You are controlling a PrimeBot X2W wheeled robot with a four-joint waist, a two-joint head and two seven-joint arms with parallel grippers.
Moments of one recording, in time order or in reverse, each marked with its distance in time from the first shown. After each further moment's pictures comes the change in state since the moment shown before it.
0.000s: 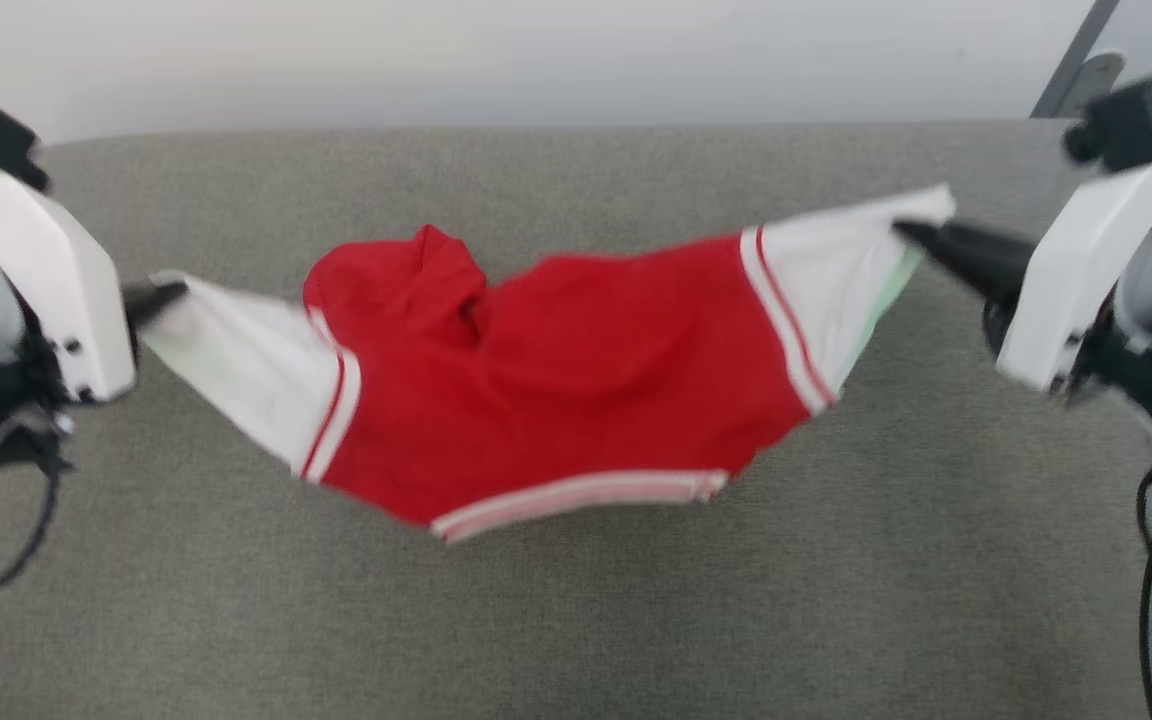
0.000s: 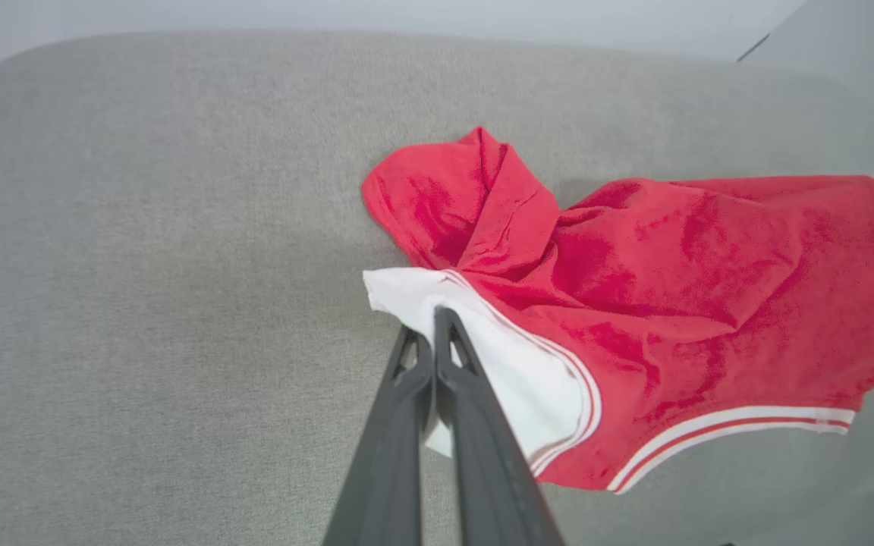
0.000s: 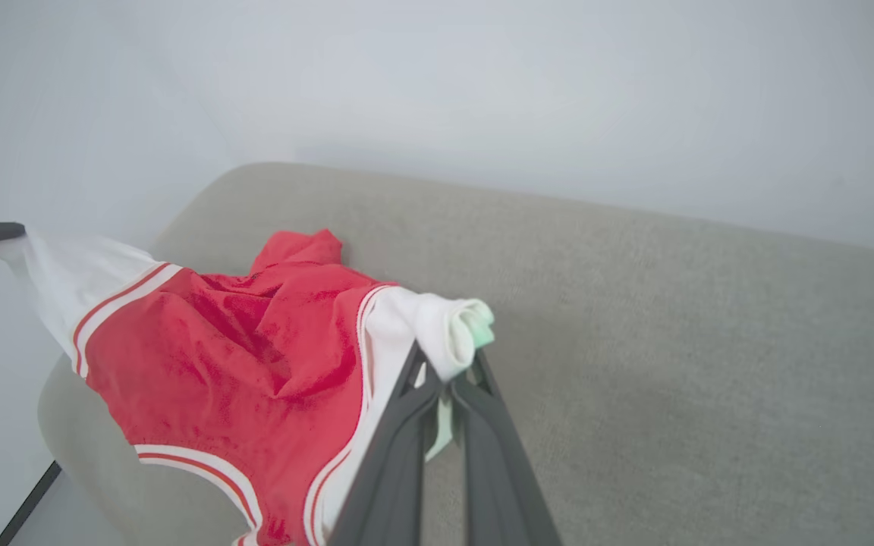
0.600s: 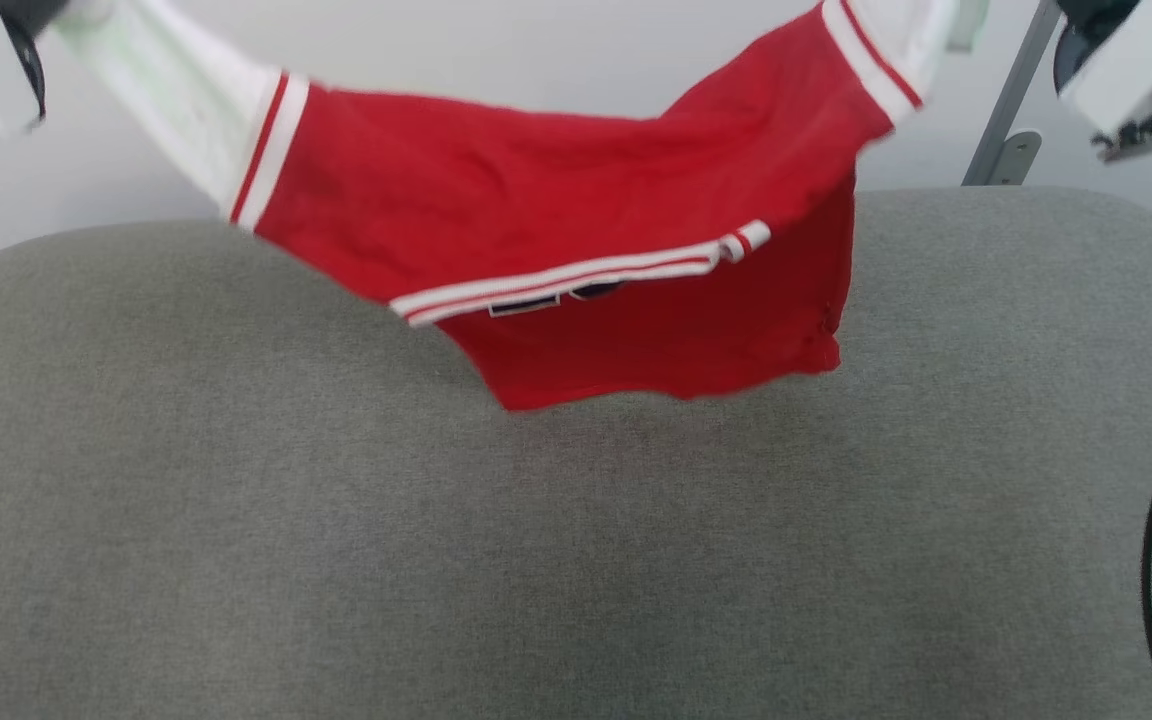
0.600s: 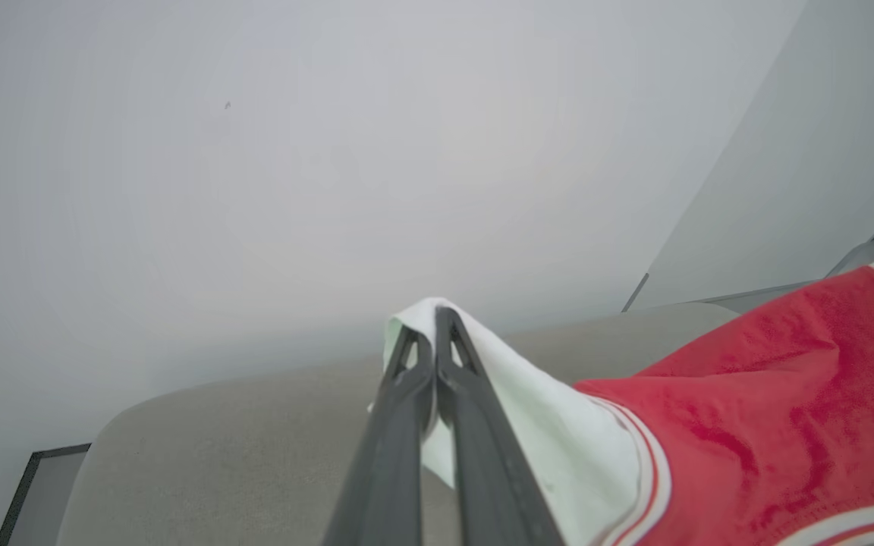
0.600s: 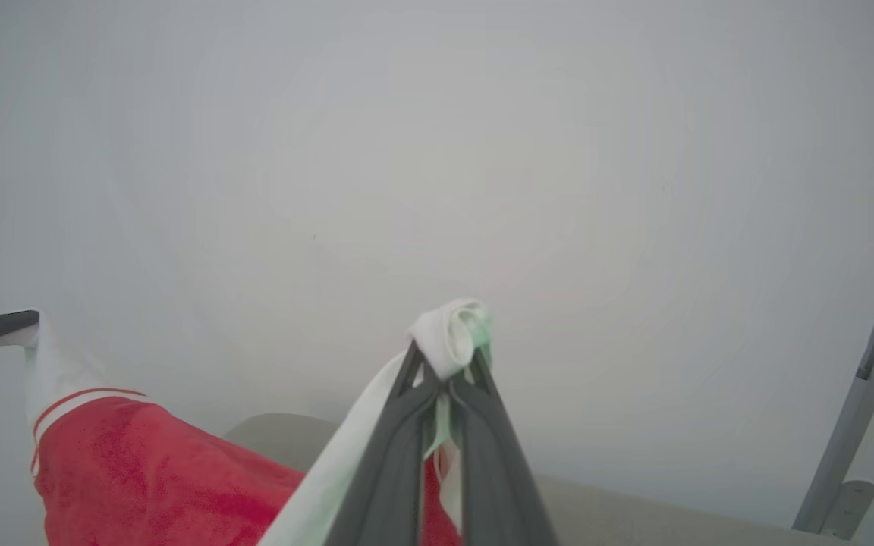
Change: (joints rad) left arm -0.333 -0.070 0.060 0.115 0.099 -0.086 -0.067; right arm -0.326 0.109 -0.118 0.121 -0.083 0.000 -0.175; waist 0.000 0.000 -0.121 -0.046
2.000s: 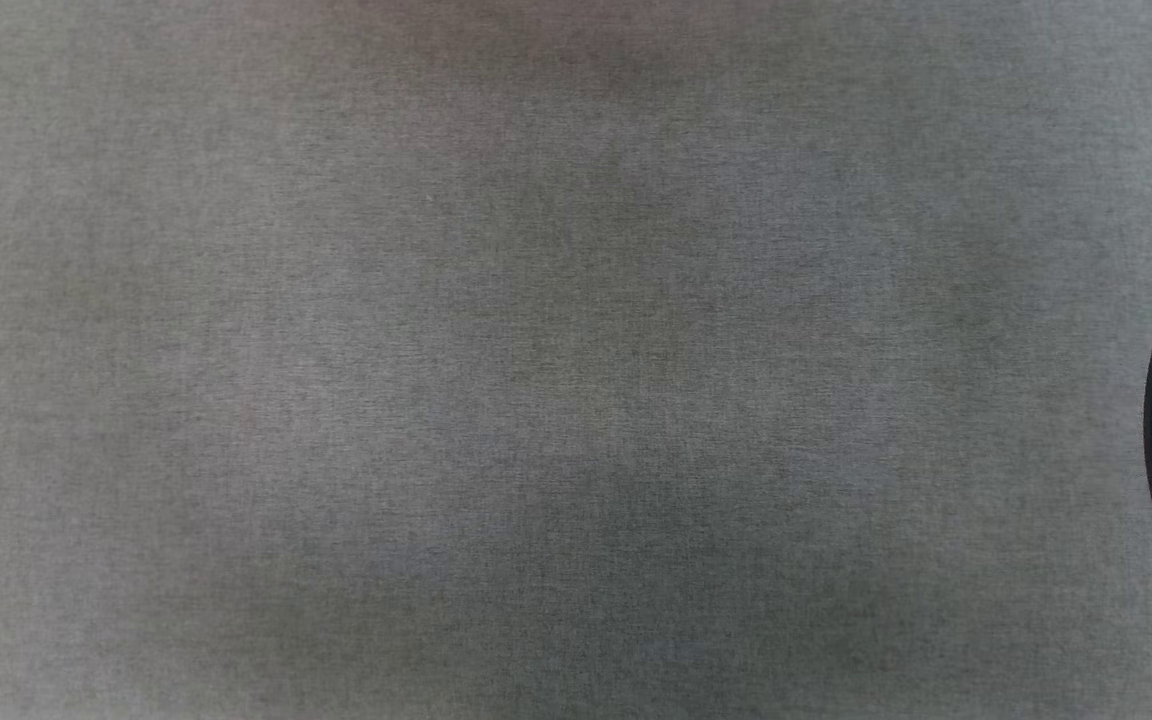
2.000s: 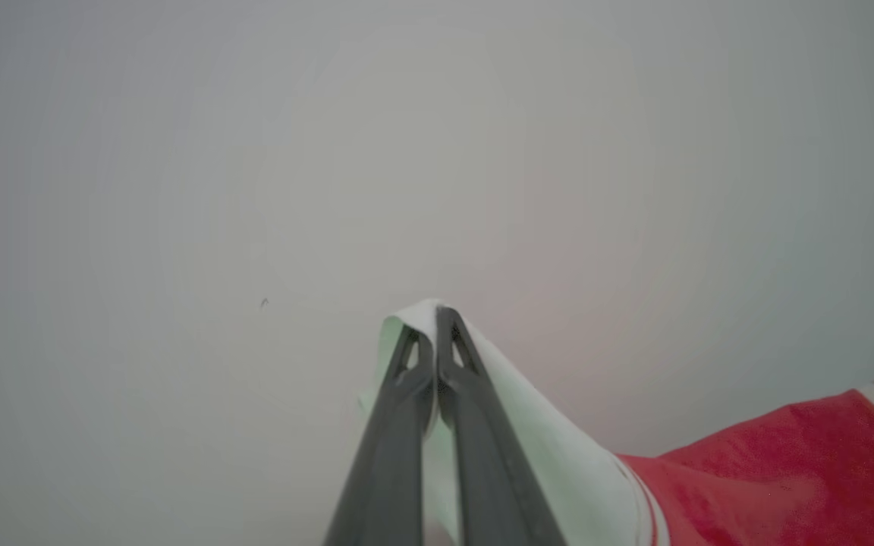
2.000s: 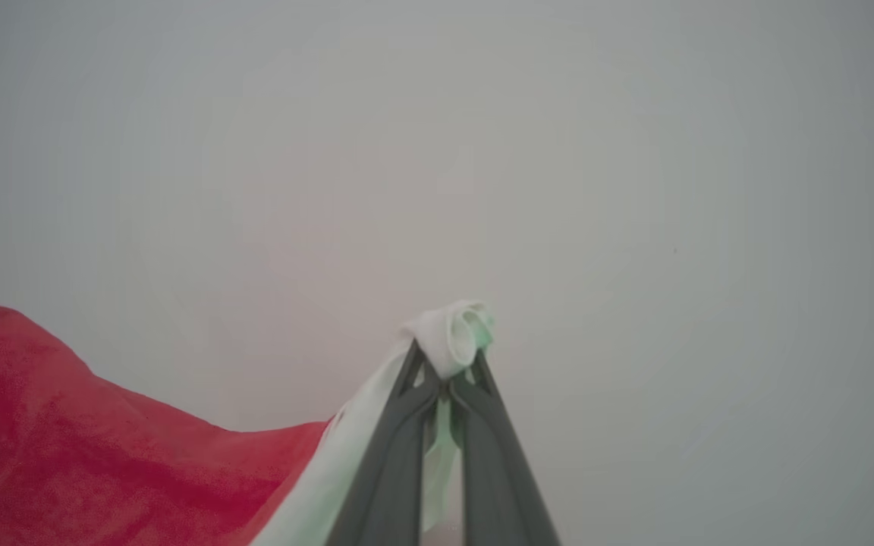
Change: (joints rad) left arm -0.523 -0.310 -0.010 0.650 0.306 -0.276 -0.753; right arm -0.587 0.067 0.227 0.684 -0.375 0.000 -0.826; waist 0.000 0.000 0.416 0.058
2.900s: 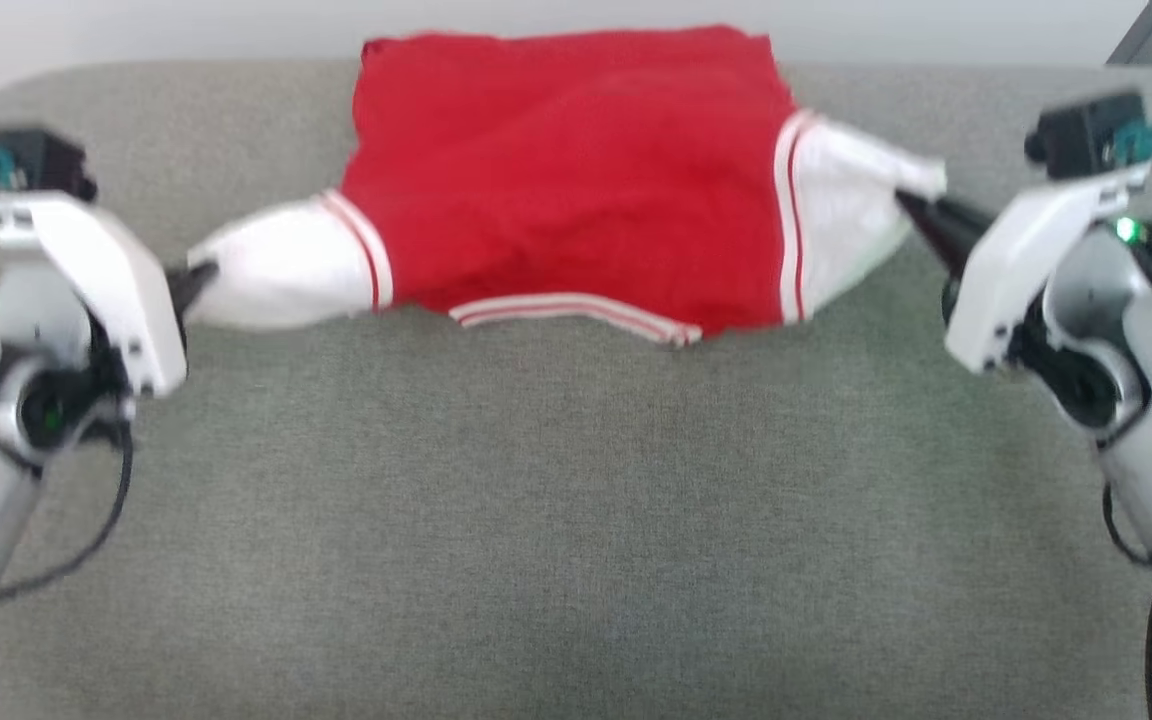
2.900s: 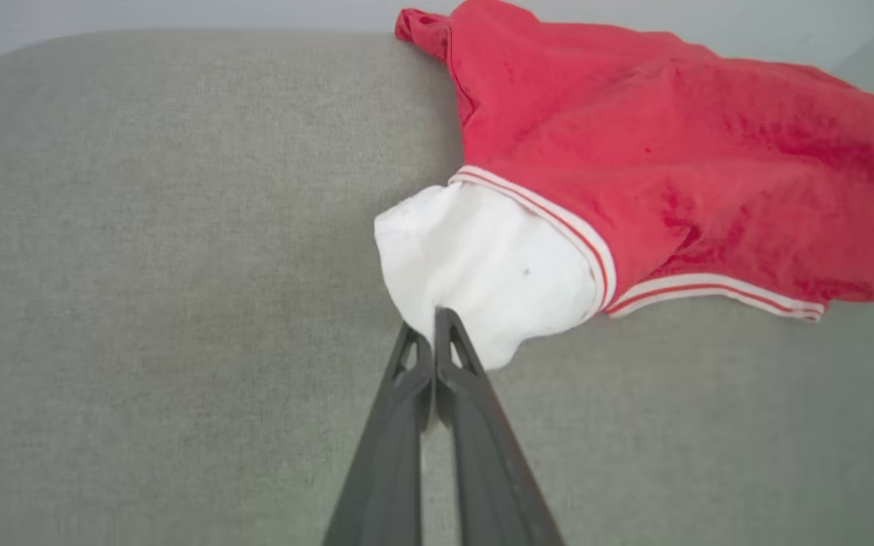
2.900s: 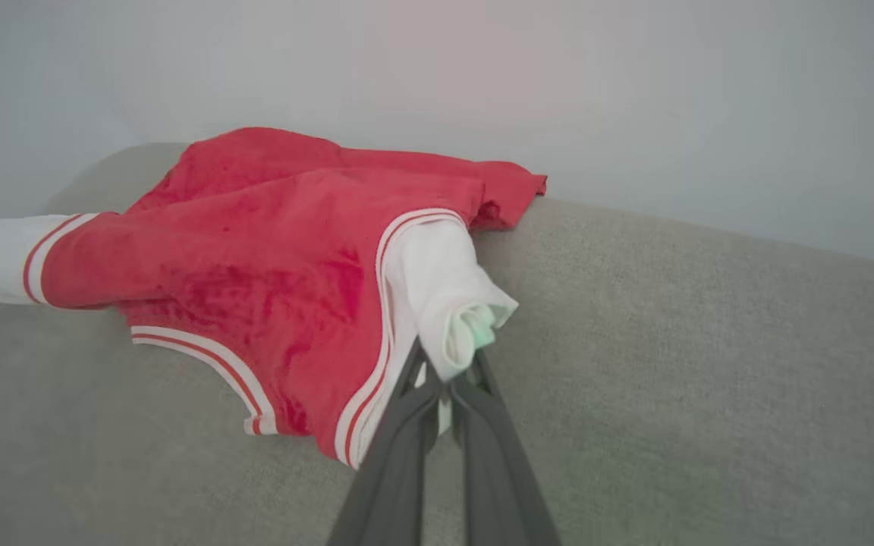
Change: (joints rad) left arm 0.723 0.146 -0.117 -0.238 -0.282 0.067 0.521; right arm 0.681 -0.228 0.227 -0.321 0.432 0.000 0.448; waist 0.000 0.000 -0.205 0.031
